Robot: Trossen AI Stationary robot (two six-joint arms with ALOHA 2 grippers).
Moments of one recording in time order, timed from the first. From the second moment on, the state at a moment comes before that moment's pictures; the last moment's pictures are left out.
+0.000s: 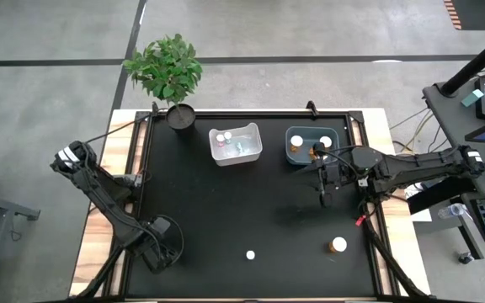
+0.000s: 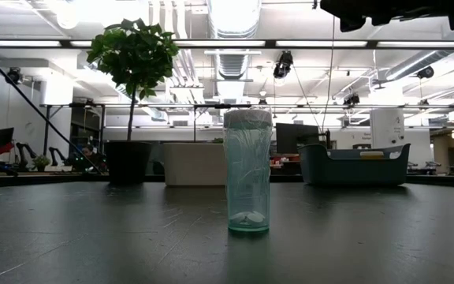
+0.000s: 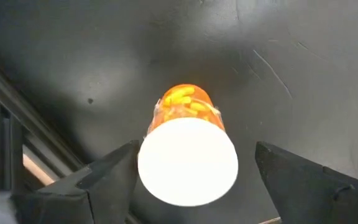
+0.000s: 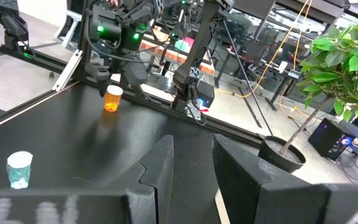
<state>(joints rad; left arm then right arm) -0.87 1.45 0.92 -0.92 0.13 -1.96 0.05 0.79 0.50 0.22 -0.08 -0.36</state>
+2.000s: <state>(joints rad) 0.00 2.06 1.80 -1.18 0.10 -0.57 0.05 0.79 0.50 0.21 0.00 -0.44</state>
